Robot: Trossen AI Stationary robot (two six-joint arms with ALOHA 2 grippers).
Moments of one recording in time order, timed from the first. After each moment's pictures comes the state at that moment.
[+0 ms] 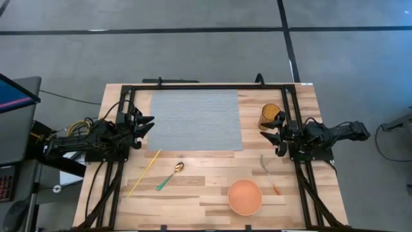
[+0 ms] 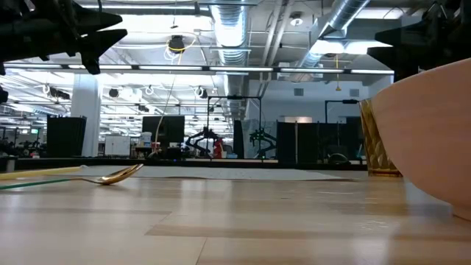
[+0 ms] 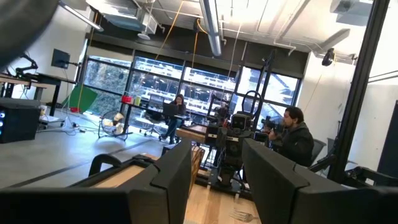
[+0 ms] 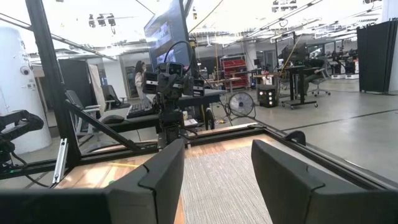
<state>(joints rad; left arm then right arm) 0.09 0.03 0.01 0.37 -0.11 -0.18 0.18 0.01 0.01 0.18 0.37 0.05</state>
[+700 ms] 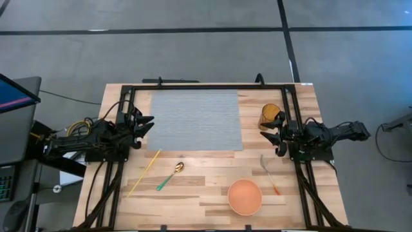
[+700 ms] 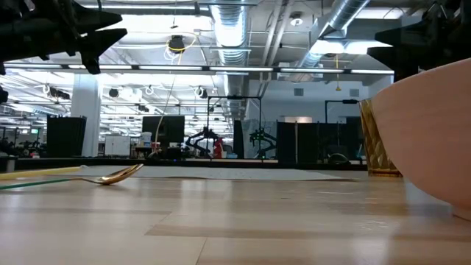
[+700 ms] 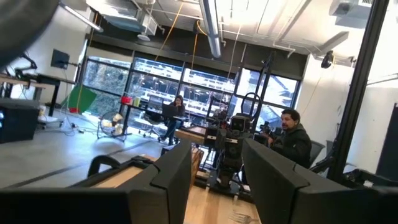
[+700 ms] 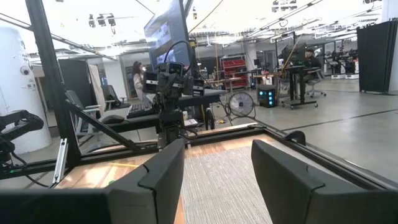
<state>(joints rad) 0.09 0.03 0.01 0.38 -0.11 -0.17 0.18 0.01 0.01 0.18 0.37 0.05</state>
